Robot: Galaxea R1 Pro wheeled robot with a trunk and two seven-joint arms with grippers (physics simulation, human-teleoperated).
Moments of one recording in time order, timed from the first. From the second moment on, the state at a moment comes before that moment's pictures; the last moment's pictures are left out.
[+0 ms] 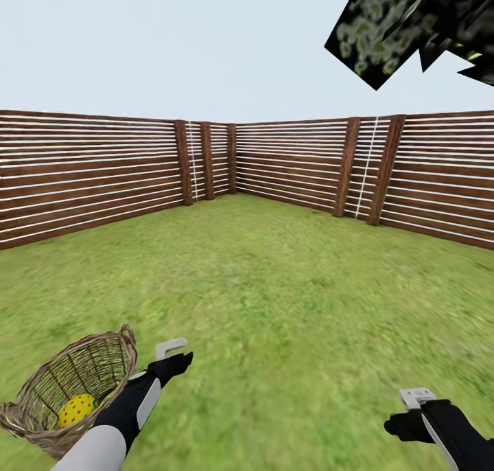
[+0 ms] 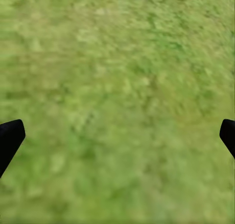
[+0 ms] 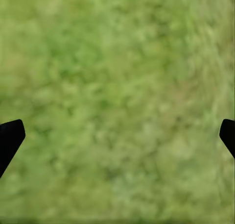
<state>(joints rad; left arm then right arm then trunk) -0.59 -0.05 0.20 -0.51 0.08 0.15 -0.07 -0.42 -0.33 -0.03 -0.68 0.08 0.64 0.26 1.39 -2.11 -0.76</state>
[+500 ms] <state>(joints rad) -0.59 -0.04 0.20 -0.51 0.08 0.15 -0.07 -0.42 -0.32 -0.03 -0.68 0.08 0.64 0.25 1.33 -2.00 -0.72</state>
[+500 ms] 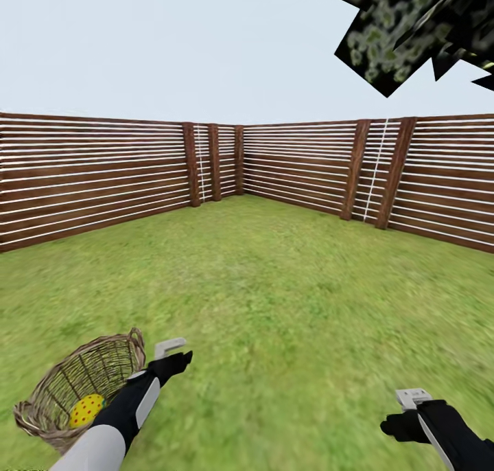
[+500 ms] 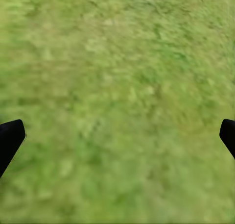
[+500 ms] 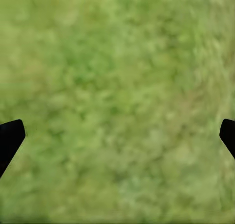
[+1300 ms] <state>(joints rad) -0.59 -0.04 0.20 -0.52 0.08 0.15 -0.07 -0.42 -0.31 -0.03 -0.68 0.08 0.64 0.25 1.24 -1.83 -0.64</state>
